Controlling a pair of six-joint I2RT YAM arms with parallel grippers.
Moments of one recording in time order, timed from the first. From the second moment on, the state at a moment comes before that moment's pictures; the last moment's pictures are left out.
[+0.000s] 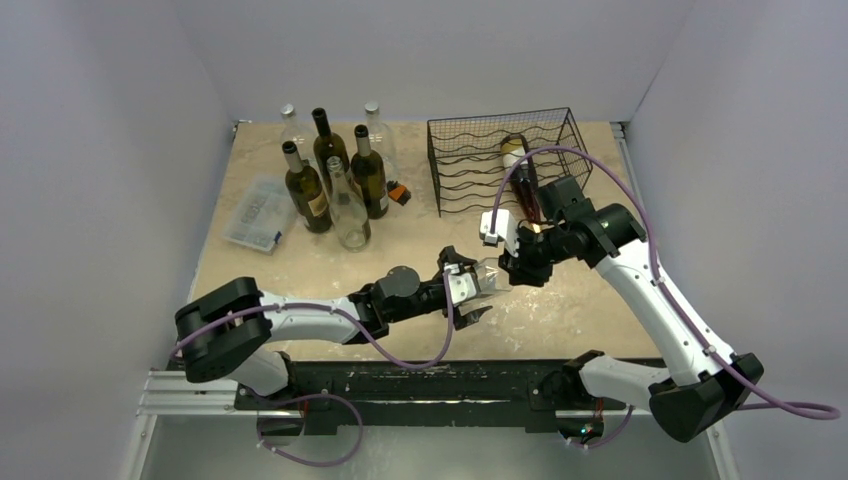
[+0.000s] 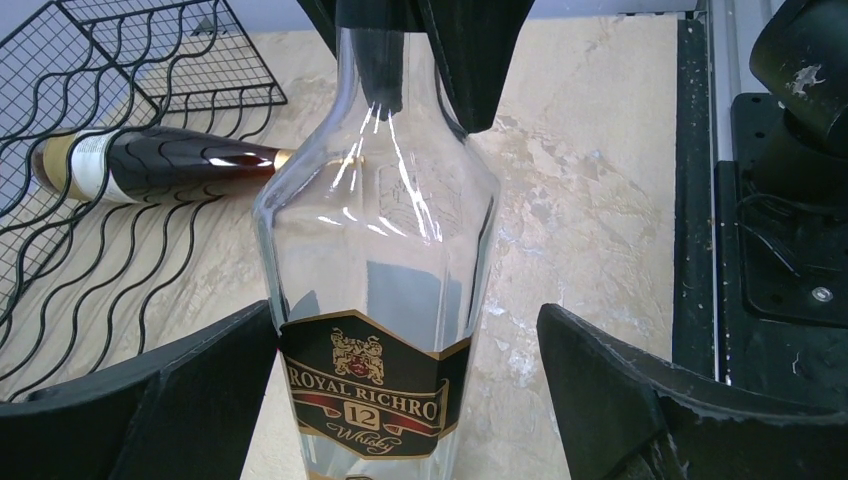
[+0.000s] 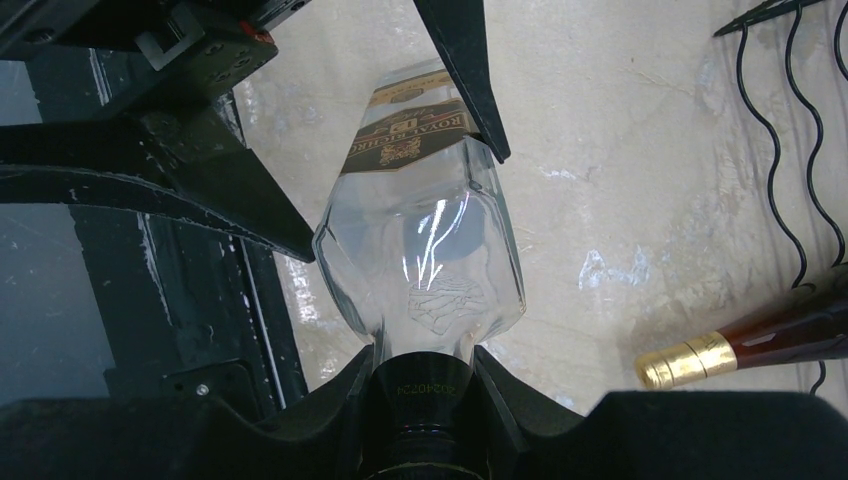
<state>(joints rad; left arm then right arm) -1.13 1.47 0.62 0.75 0.08 0.24 0.46 1.15 1.27 -1.23 -0.44 -0.81</state>
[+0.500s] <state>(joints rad) -1.13 1.56 0.61 0.87 0.07 0.21 0.46 1.16 1.25 -1.22 -0.46 -0.81</state>
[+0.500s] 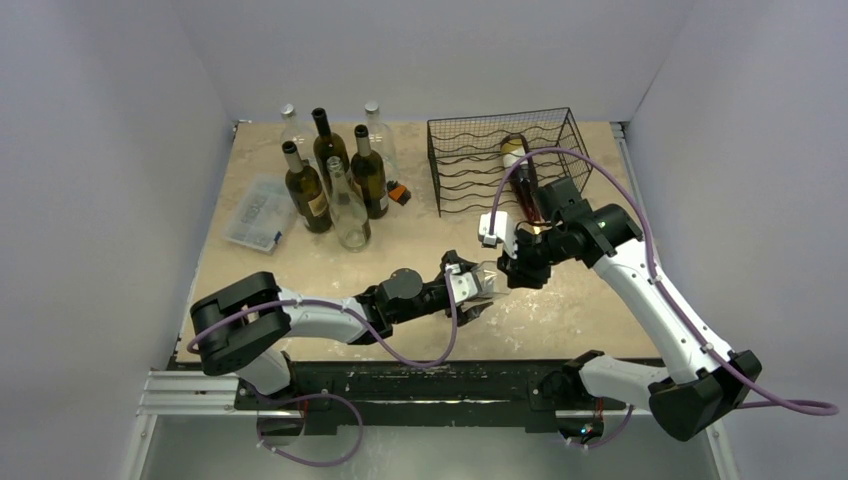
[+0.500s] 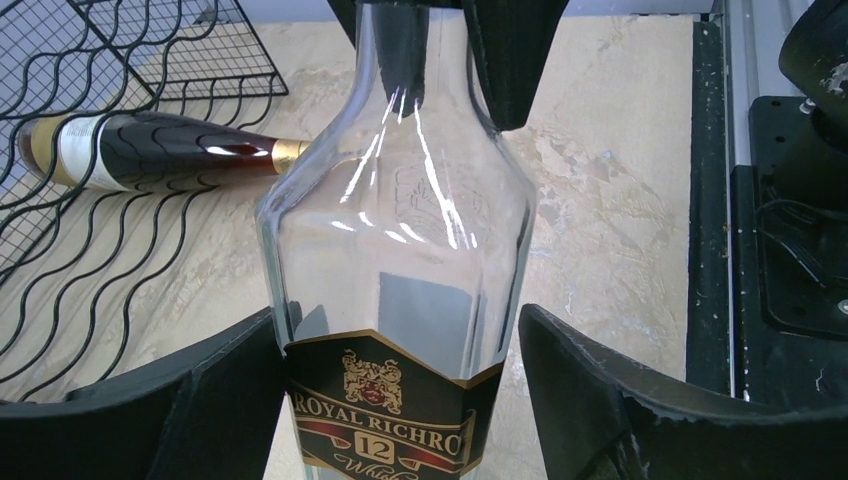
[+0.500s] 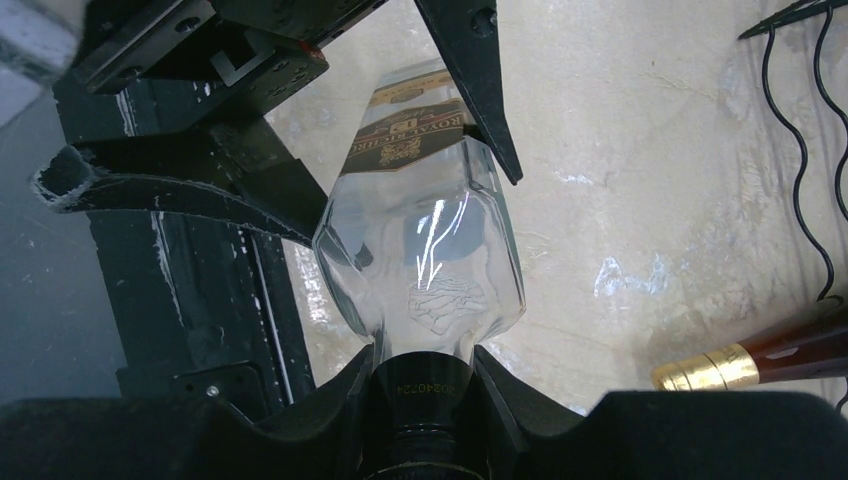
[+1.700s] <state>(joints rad) -1.09 1.60 0.50 1.12 0.06 0.10 0.34 1.10 1.23 -1.14 -0.74 -0.83</state>
